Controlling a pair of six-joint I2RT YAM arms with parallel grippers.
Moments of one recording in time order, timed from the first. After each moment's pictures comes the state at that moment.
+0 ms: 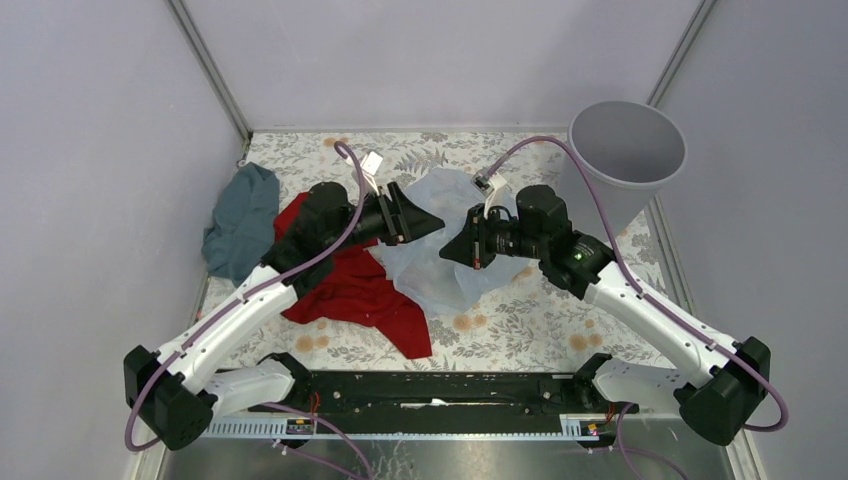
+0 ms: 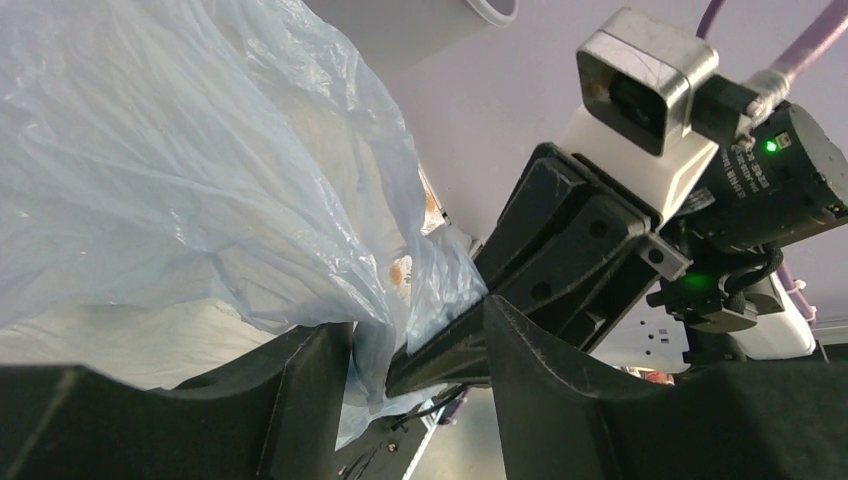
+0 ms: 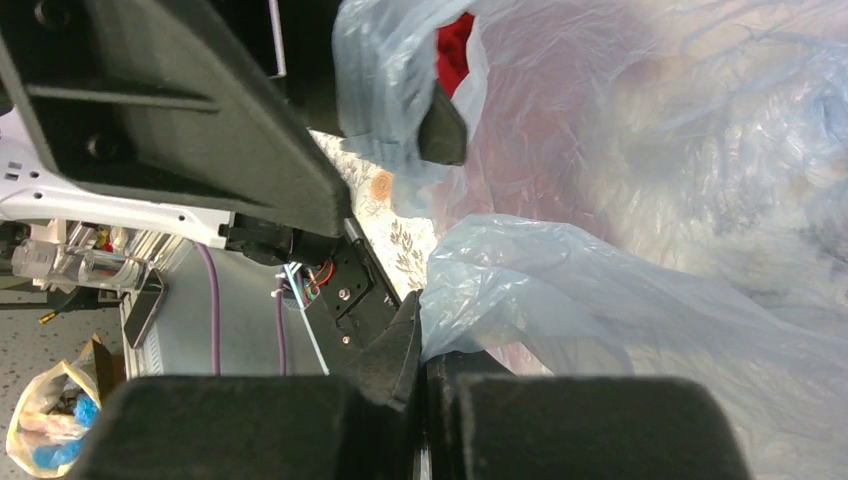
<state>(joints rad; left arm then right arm) -0.64 1.07 0.96 -0.05 0.41 -0.87 0.71 1.13 1.01 -0.25 -0.47 0.46</state>
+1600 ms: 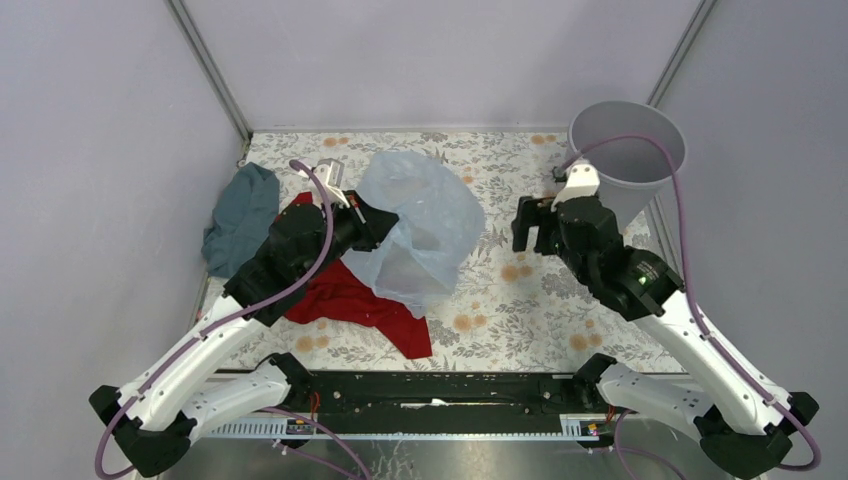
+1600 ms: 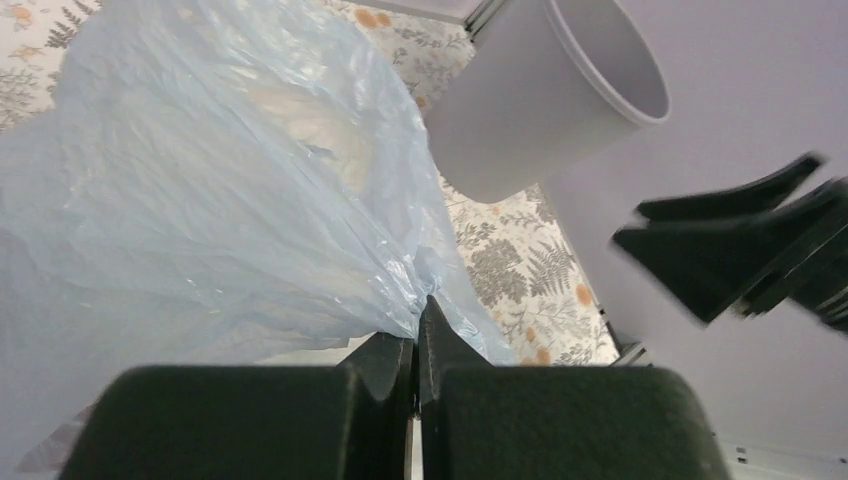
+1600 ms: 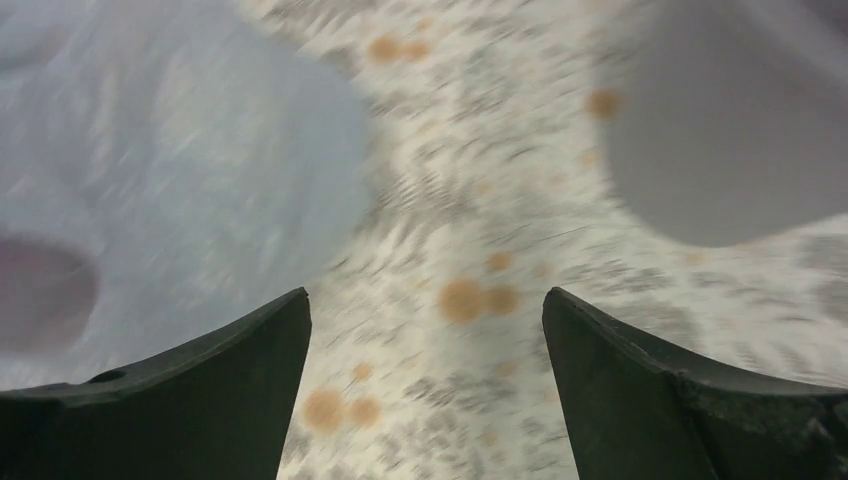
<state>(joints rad) -0.72 0.88 1.00 -0.29 -0.07 -0.66 0.71 0.91 1.11 -0.70 0.34 0.37</state>
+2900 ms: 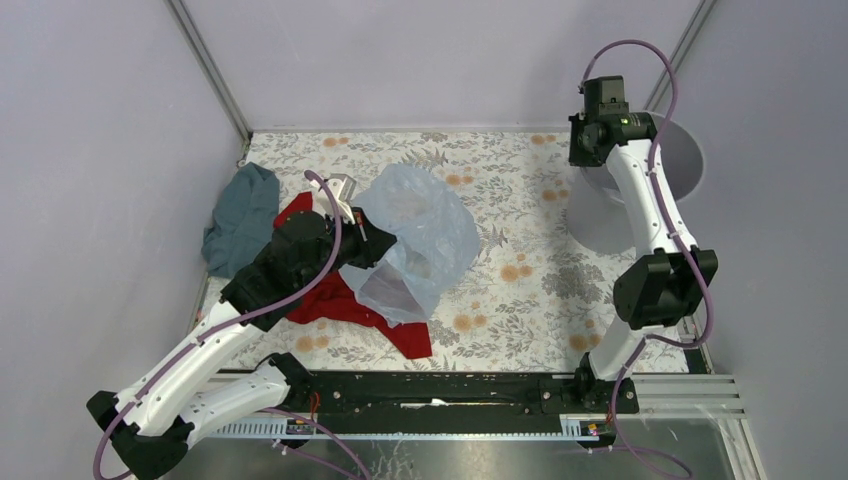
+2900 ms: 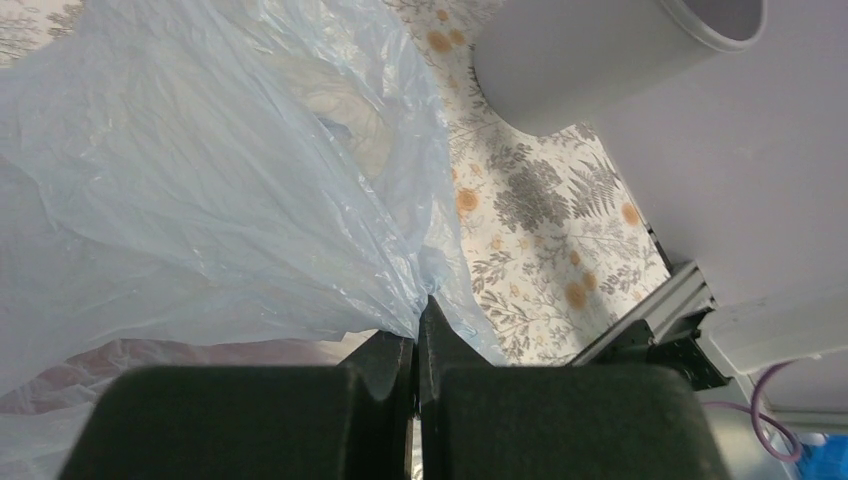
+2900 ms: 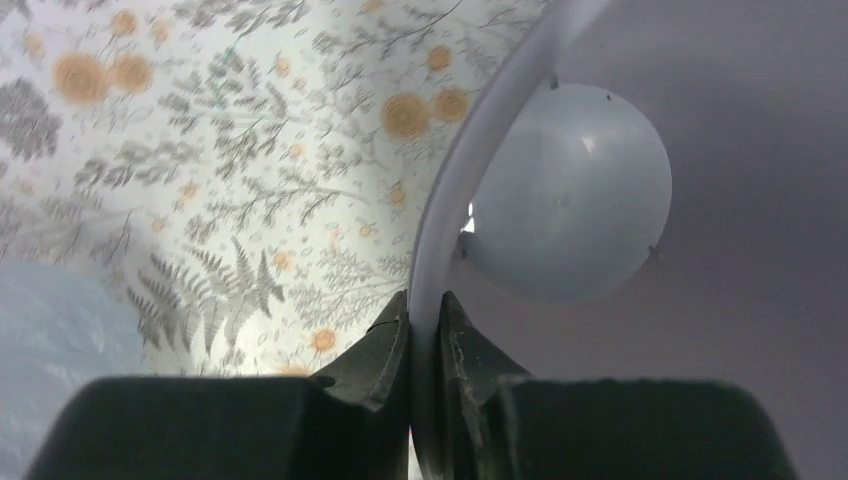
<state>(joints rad) -0.72 0.84 0.97 -0.42 0.02 -0.55 0.10 1.76 1.86 -0.98 0.17 0.11</state>
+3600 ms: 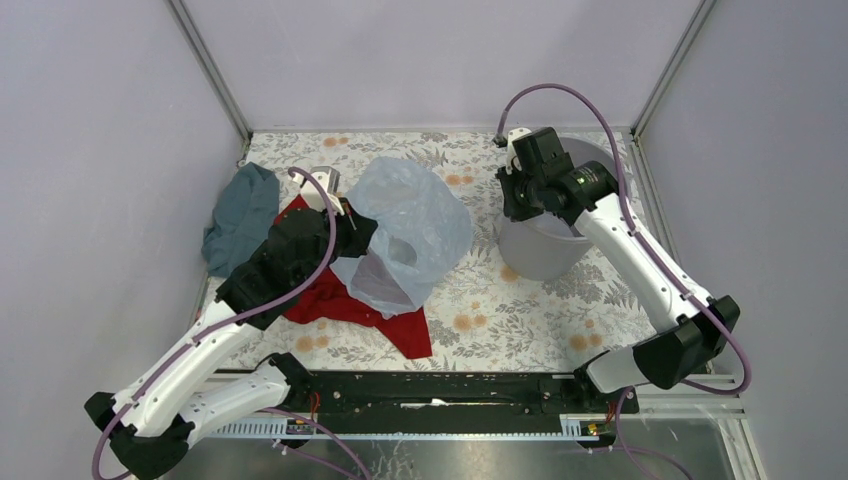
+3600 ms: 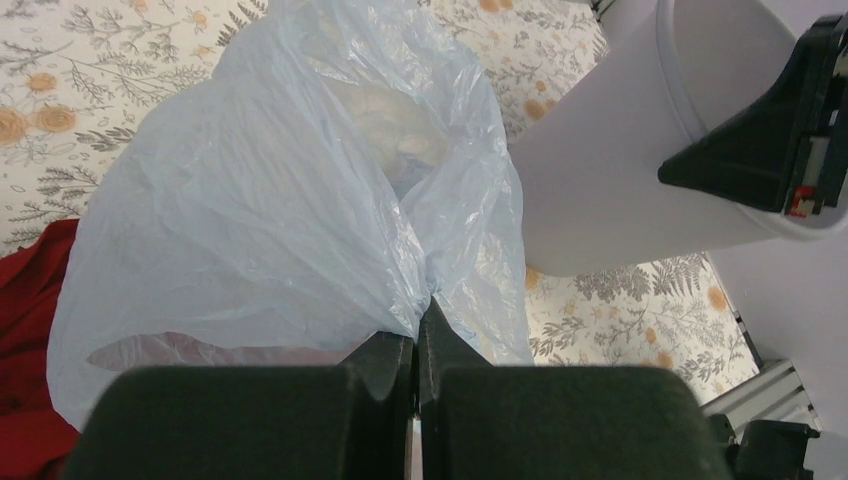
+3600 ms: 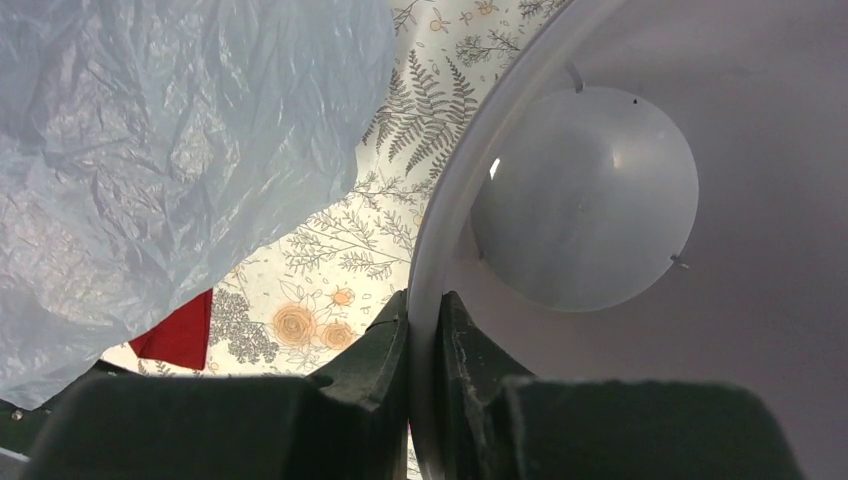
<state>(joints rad) -0.72 0.85 1.00 -0.46 -0.22 -0.52 0.52 1.46 1.57 -1.00 0.06 0.13</state>
